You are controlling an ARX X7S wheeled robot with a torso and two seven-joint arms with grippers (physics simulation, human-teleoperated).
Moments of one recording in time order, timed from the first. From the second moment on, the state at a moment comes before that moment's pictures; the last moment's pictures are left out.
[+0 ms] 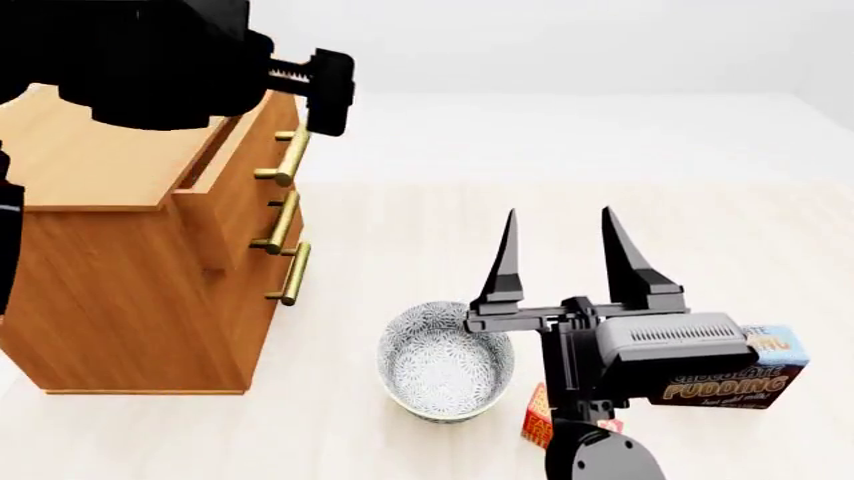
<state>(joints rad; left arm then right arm) -1.71 -0.38 0.68 -0.45 -1.49 -1.33 -0.81 0.27 0.17 -0.33 -0.13 0.14 -0.28 0.28</state>
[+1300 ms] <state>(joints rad) -1.81 -0.20 0.99 -1.06 -1.16 -1.15 -0.34 0.27 0.21 -0.37 -0.13 0.14 -0.31 0.32</state>
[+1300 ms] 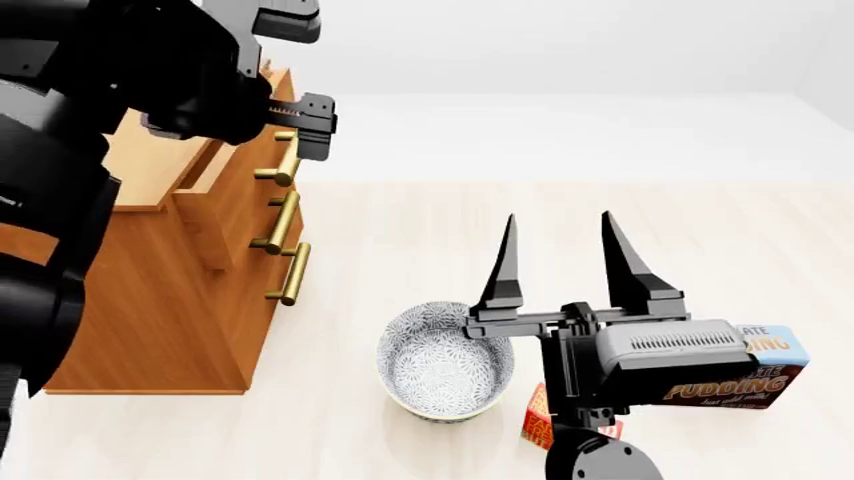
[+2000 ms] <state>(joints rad) -1.81 -0.09 0.81 -1.29 -0.79 -1.15 -0.13 0.25 0.22 -0.38 -0.14 0.14 -0.33 0.34</state>
